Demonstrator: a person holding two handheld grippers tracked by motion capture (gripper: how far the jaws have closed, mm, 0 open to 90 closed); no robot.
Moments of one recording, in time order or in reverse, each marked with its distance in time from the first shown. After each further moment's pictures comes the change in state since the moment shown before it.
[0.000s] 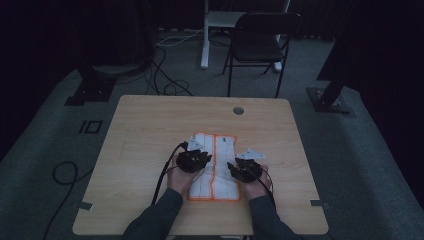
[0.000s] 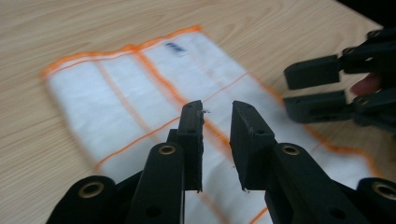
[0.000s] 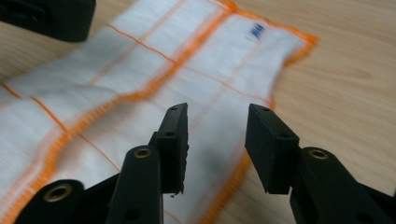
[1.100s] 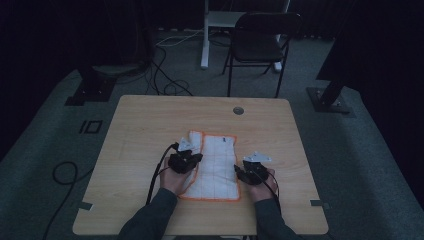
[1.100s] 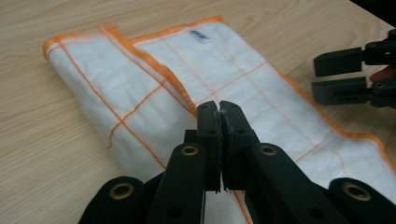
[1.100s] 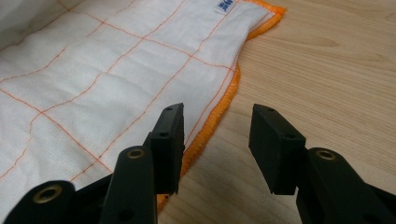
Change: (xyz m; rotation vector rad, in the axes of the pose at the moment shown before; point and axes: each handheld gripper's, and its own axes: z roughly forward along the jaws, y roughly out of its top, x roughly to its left) left arm 0.008 -0.005 -0.009 0.009 -0.008 -0.035; right arm -0.017 -0.019 -0.005 0.023 -0.057 0.028
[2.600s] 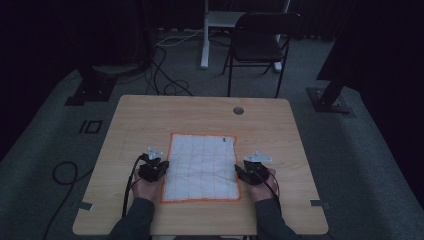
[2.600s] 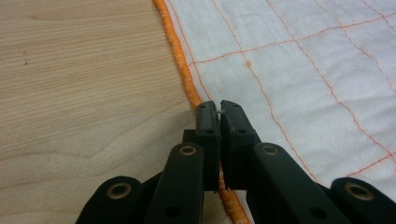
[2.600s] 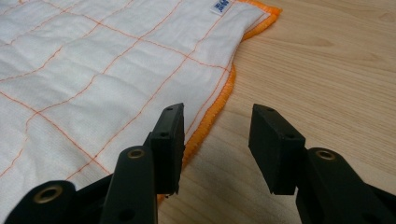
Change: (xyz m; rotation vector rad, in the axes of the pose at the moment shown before) left arm 0.067 -0.071 -0.036 0.071 0.270 -0.165; right arm -0.001 0.000 -0.001 -0.002 -0.007 0.004
